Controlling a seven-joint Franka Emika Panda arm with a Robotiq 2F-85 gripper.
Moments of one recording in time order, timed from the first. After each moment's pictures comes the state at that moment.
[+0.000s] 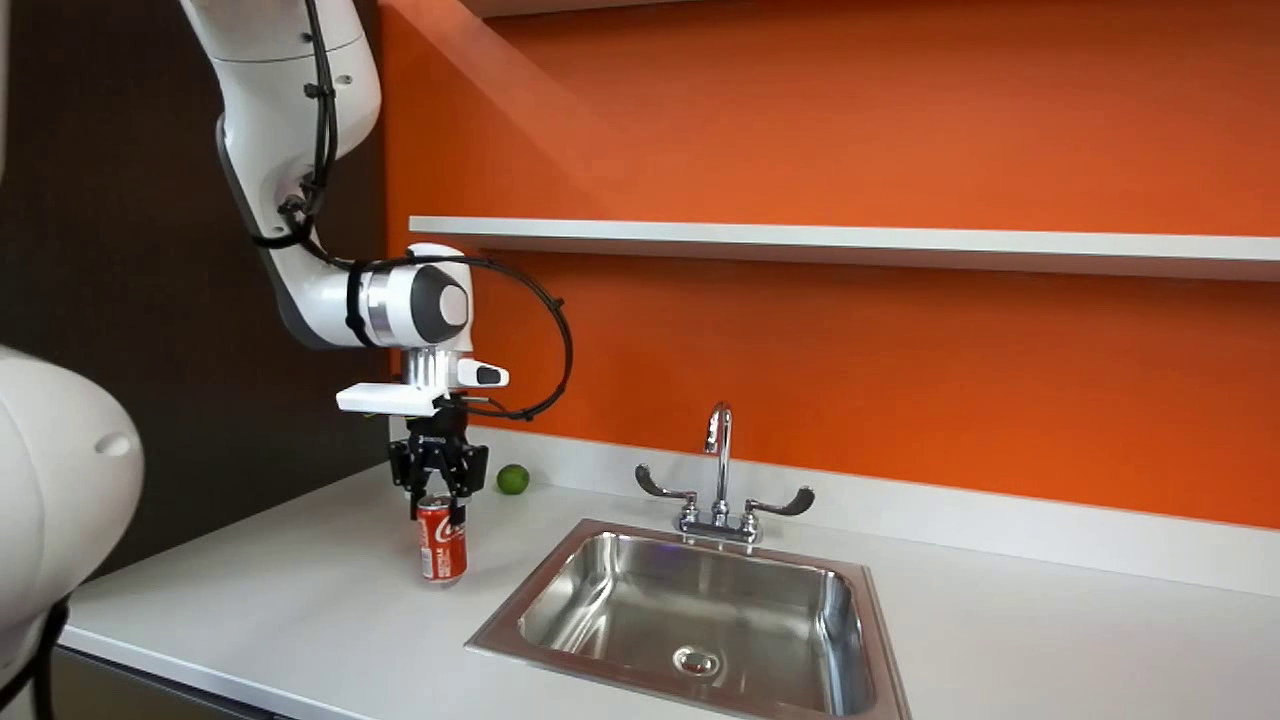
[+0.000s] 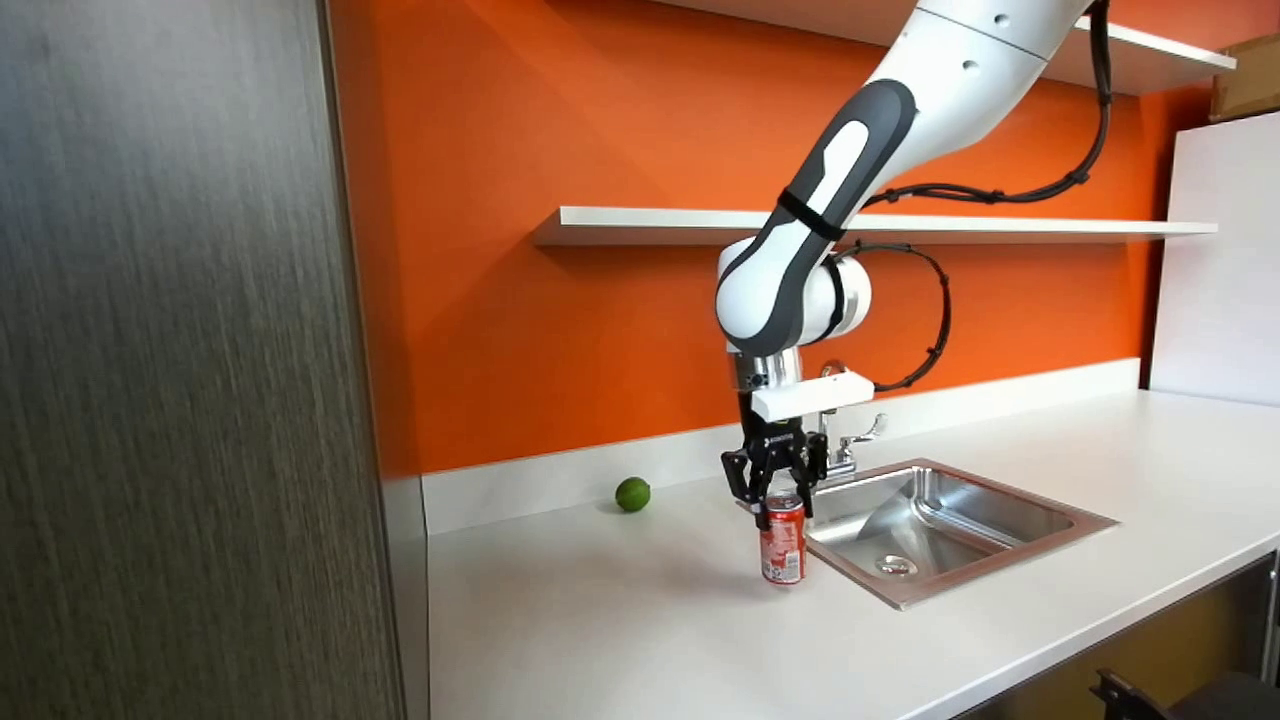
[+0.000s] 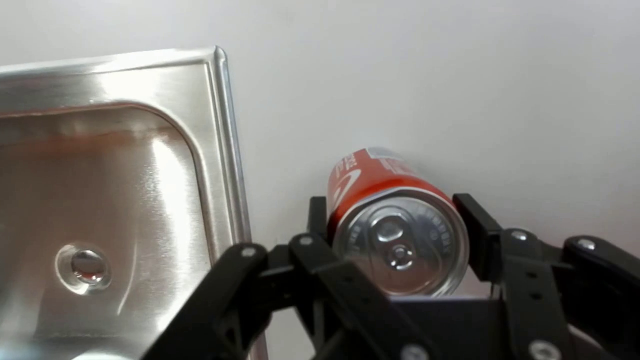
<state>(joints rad) 0.11 0.13 0.06 -2.36 -0.10 2.38 0.25</state>
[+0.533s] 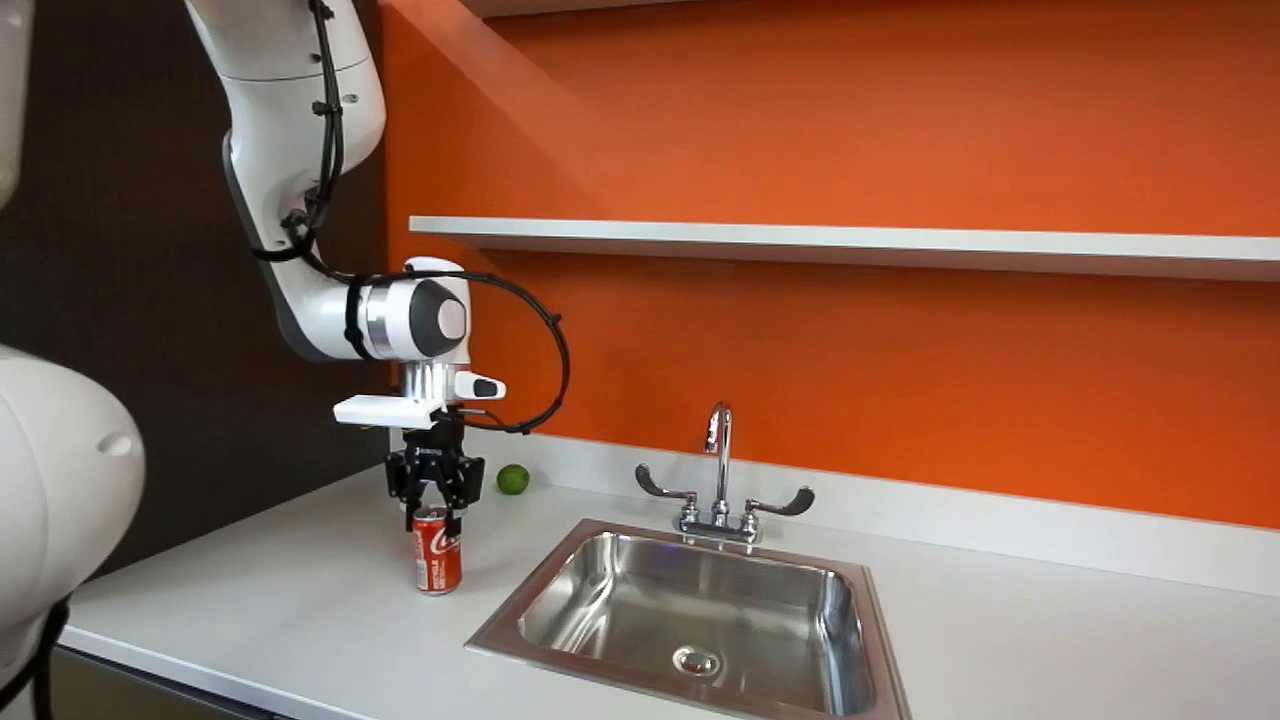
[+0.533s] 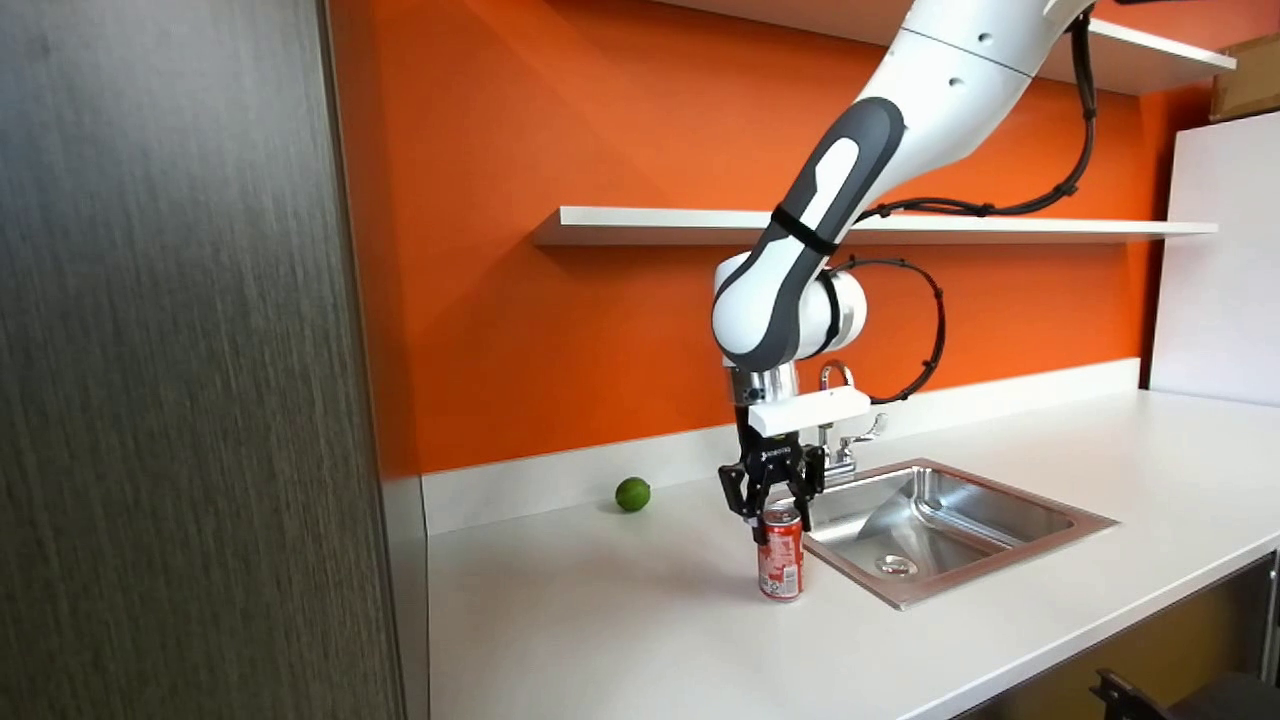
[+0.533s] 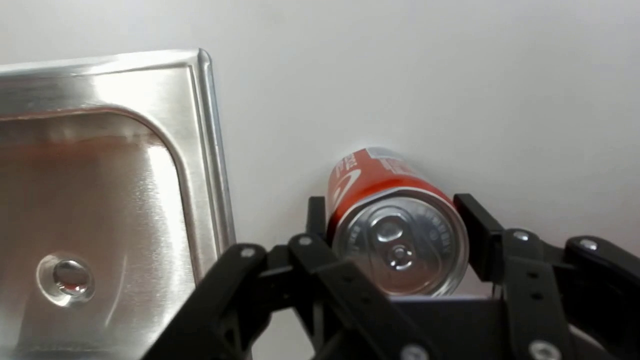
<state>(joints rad) 0.12 0.17 0.06 -2.36 -0.10 2.40 0.25</state>
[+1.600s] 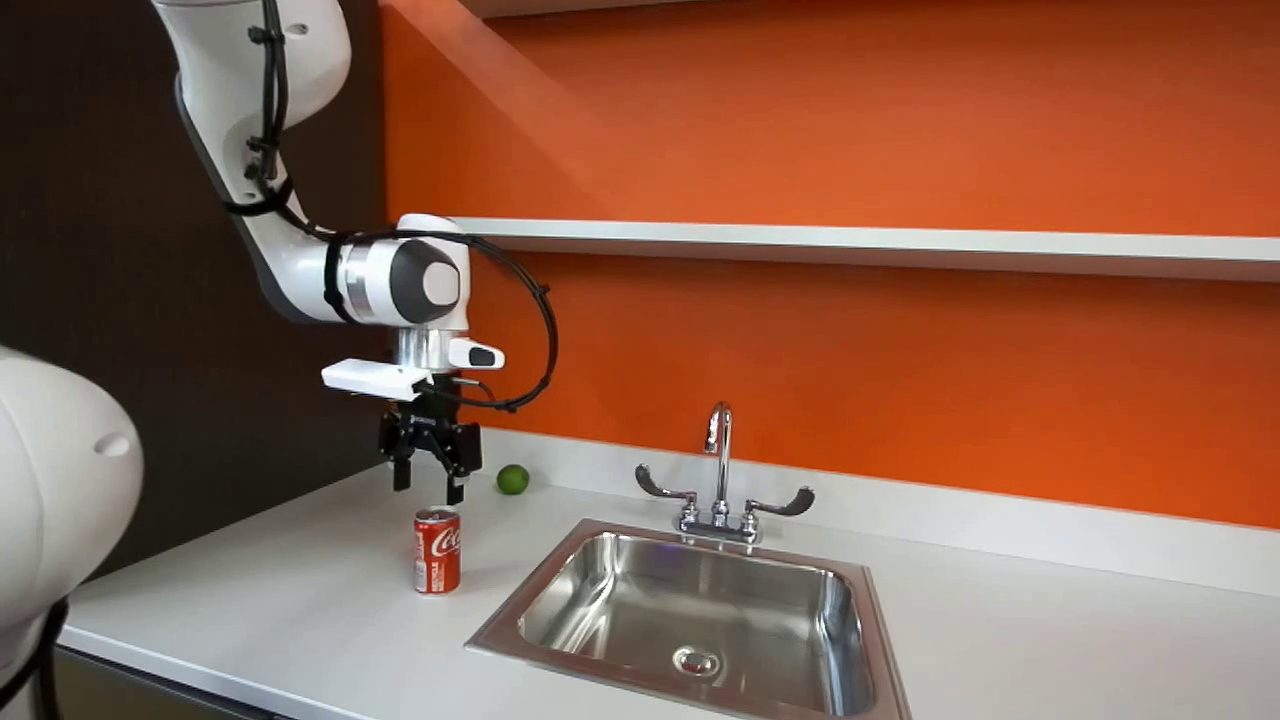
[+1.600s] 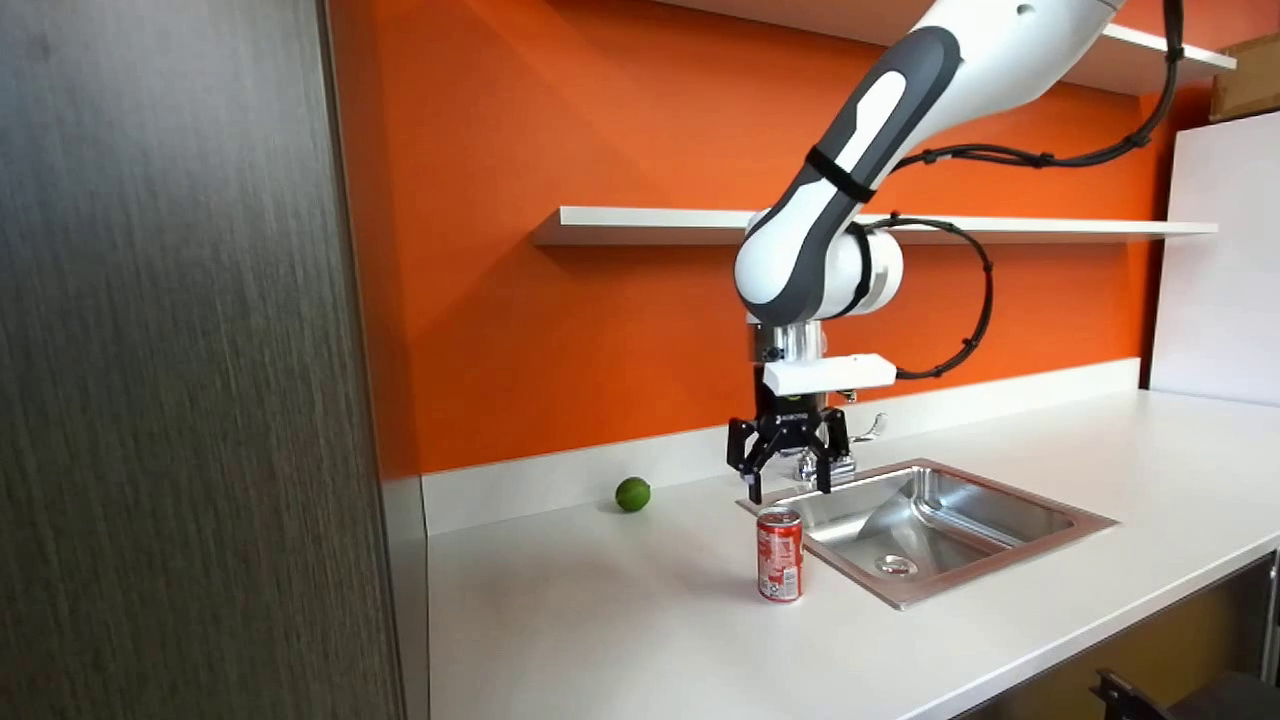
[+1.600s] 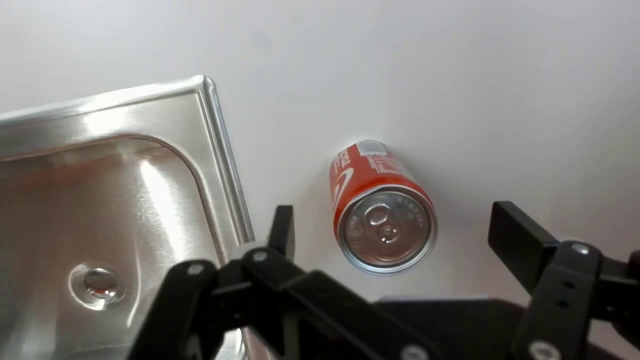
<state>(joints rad) 0.11 -0.01 0.05 -2.46 -0.01 2.40 0.26</state>
